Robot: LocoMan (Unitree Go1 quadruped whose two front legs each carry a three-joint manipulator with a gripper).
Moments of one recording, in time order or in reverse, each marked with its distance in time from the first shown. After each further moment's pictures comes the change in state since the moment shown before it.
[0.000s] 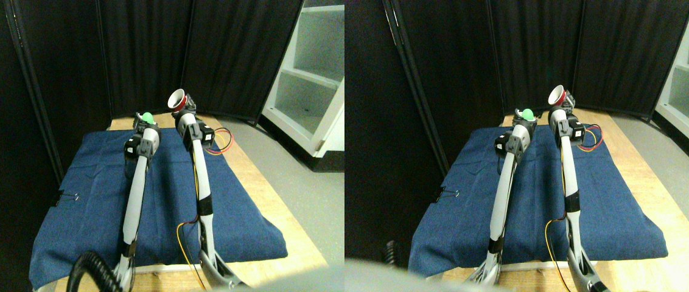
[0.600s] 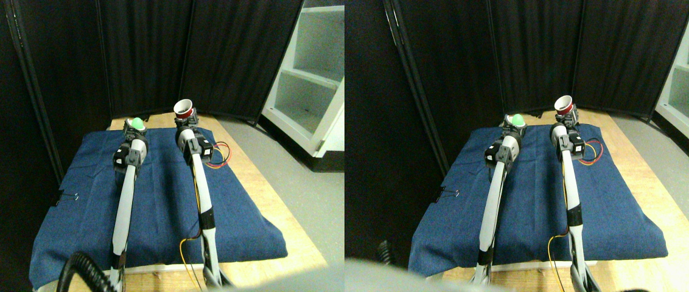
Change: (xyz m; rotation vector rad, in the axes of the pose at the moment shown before) right arm 0.002 -0.034 -0.012 0.284 -0.070 -0.059; left arm 0.002 0.028 0.025 -0.018 -0.050 -0.025
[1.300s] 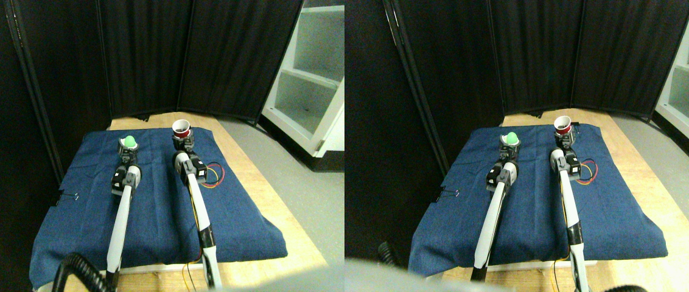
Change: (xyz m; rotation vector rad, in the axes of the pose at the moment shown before) right arm 0.004 -0.042 -0.022 0.118 0.019 -0.015; left arm 0.015 0.066 0.004 -0.092 -0.103 0.020
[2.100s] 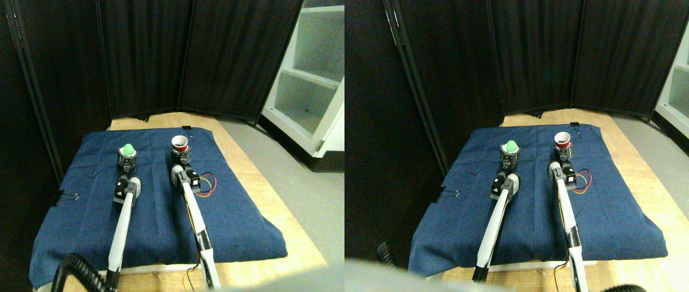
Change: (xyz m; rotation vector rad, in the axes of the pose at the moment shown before) right arm 0.014 -0.050 -0.015 0.150 -0.031 -0.133; left arm 0.015 0.031 -0.003 -0.079 -0.072 -0.004
